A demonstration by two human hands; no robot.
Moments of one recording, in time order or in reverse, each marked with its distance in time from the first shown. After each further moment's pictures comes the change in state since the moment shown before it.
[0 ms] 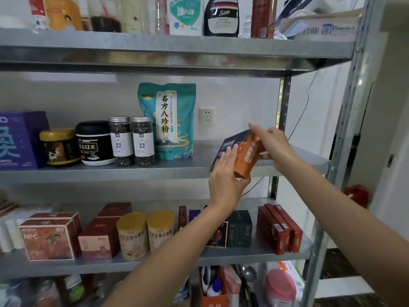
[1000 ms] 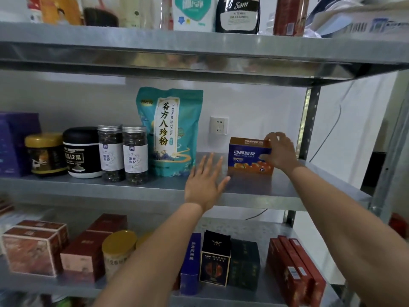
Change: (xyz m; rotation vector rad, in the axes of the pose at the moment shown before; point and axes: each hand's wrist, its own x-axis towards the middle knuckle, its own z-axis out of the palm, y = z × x) left_hand 0.103 -0.123 0.022 0.740 -0.292 -0.022; right_hand 0.196 0.073 0.014 -0.890 -0.092 -0.451
